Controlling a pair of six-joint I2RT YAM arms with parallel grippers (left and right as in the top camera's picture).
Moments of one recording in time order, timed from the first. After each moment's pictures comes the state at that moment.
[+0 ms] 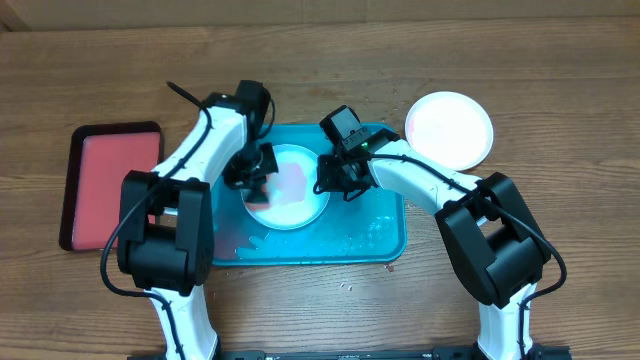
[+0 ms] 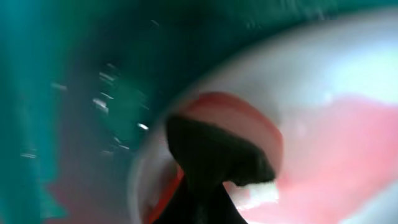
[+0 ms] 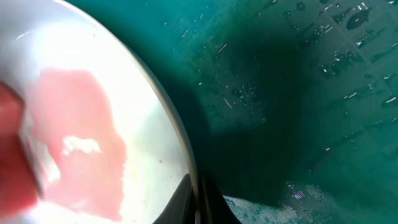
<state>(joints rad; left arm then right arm) -0.21 2.05 1.49 -1.07 -0.01 -0.50 0.60 2.07 1.39 -0.56 -0.19 0.57</state>
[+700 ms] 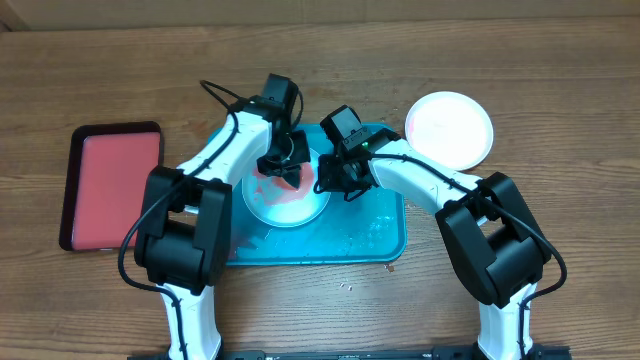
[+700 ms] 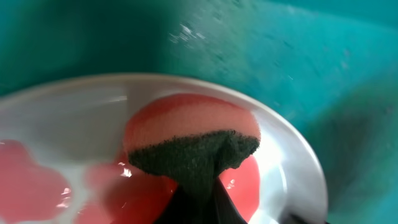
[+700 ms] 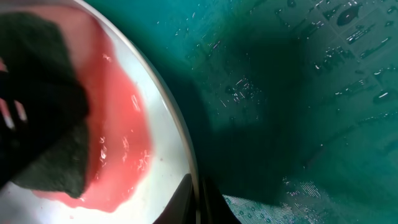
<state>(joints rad) -0.32 2.08 1.48 -0.80 0.16 -0.50 0.60 2.07 1.39 -0.57 -0.19 0.57</state>
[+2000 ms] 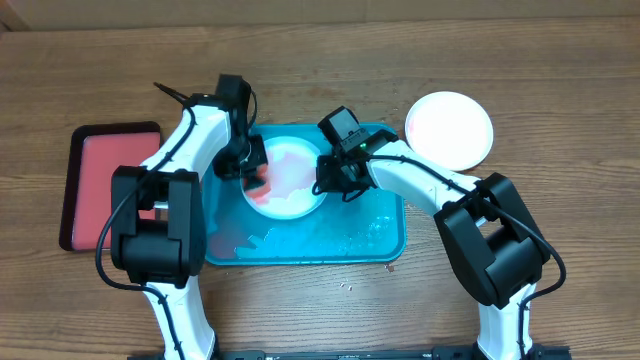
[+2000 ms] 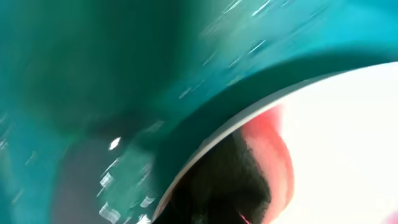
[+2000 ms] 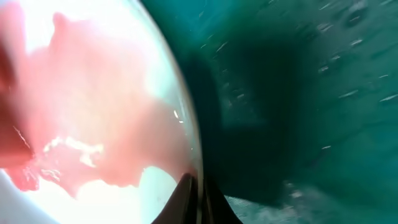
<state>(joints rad) -0.12 2.09 1.48 -0.91 0.08 -0.38 0.60 2.07 1.39 -0.56 -0.18 0.57</state>
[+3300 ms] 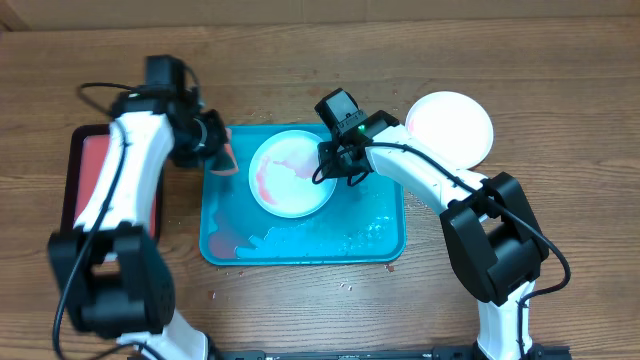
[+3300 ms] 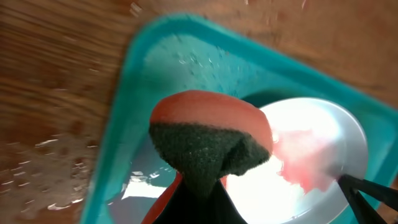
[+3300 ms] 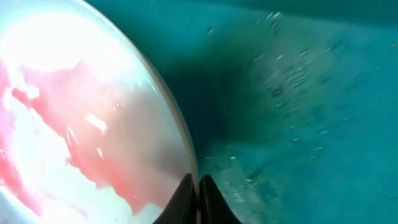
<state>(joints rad) 0.07 1.79 1.47 -0.97 0.22 -0.36 0.59 2.08 1.56 -0.74 -0.03 0.42</state>
